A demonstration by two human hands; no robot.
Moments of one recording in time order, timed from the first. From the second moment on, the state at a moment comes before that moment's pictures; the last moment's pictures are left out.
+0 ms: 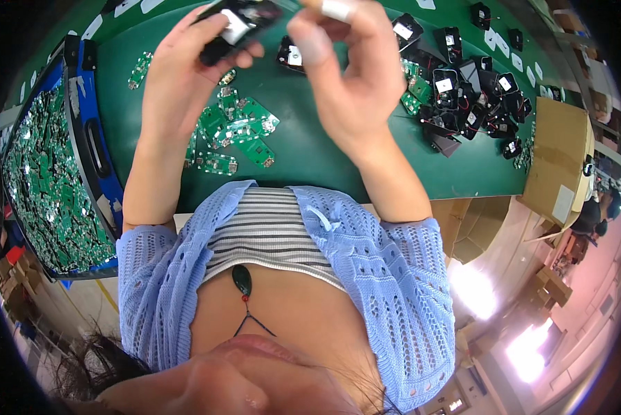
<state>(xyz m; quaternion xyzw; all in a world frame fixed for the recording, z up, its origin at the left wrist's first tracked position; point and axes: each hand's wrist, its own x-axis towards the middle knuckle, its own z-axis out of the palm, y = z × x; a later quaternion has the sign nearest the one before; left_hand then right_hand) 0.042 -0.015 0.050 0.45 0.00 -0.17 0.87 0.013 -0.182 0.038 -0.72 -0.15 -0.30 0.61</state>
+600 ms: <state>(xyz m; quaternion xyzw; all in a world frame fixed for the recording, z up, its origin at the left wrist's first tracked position) 0.047 0.023 0.021 0.67 -0.10 -0.24 0.70 -0.033 -0.191 -0.023 -0.90 -0.11 0.05 0.42</state>
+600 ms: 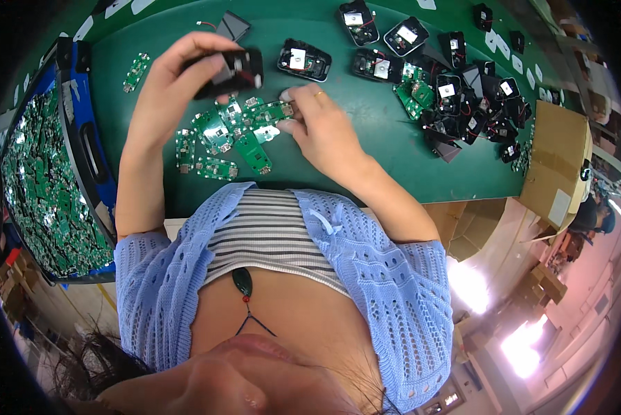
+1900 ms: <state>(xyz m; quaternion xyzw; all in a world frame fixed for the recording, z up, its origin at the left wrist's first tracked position) 0.023 -0.021 0.014 0.63 -0.03 -0.16 0.76 -0.022 -0.200 0.038 -0.56 0.02 0.05 0.83</state>
